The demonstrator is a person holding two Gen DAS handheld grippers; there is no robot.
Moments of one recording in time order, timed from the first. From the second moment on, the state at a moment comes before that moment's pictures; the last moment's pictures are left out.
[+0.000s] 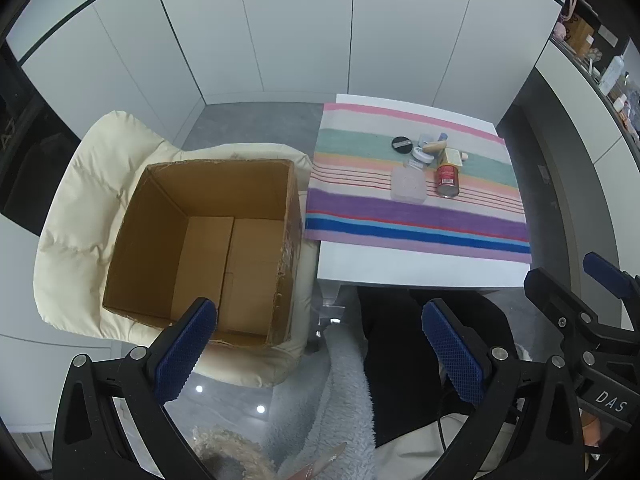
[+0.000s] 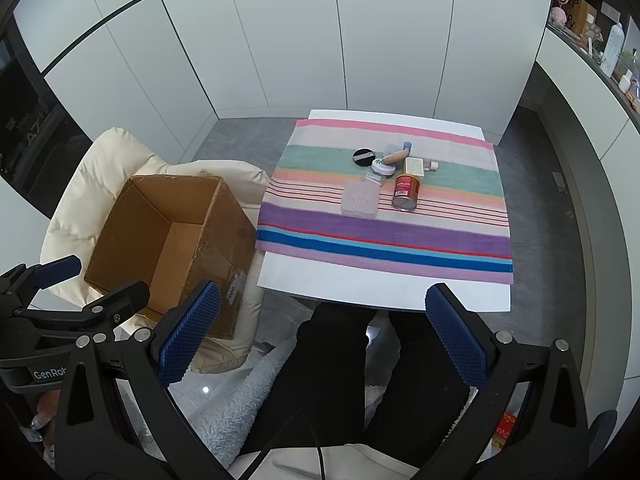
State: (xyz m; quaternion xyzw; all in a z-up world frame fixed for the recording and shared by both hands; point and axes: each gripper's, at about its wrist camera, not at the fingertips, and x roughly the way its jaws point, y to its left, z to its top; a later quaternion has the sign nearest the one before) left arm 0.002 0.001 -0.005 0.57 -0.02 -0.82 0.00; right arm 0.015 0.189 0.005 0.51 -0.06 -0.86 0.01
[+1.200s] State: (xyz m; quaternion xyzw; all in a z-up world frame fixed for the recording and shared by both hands) left arm 0.002 0.002 -0.008 0.57 -0.02 -0.82 0.00; right arm 0.014 0.191 -0.001 0.51 -0.06 -0.86 0.01
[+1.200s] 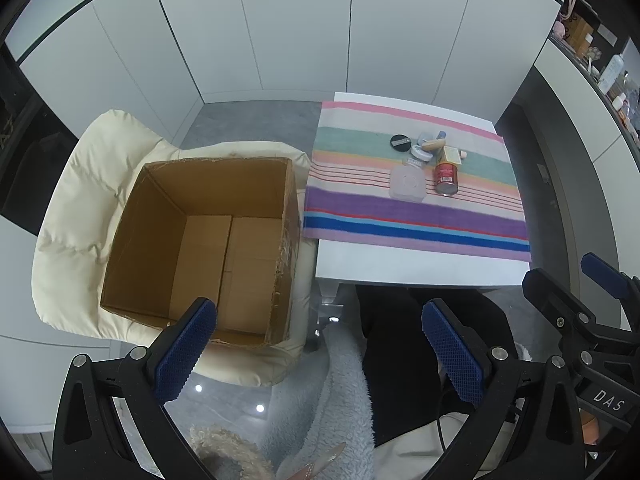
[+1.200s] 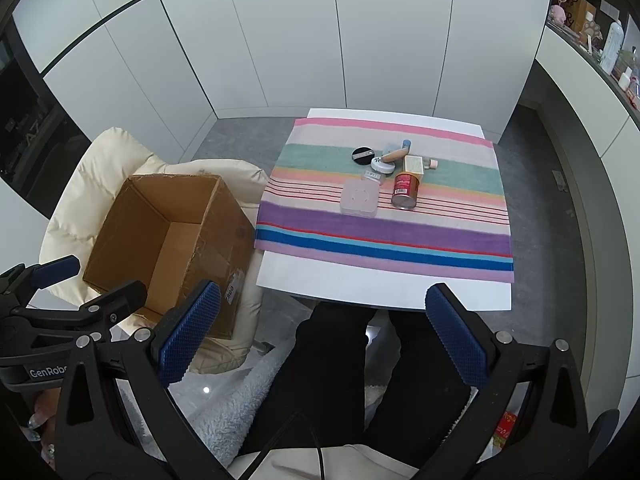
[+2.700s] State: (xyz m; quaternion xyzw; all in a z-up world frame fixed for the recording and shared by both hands) left arm -0.001 0.065 0.010 0.55 -0.05 -0.84 -0.03; right arm 0.024 0.251 -0.001 0.50 -0.10 -0.86 0.01
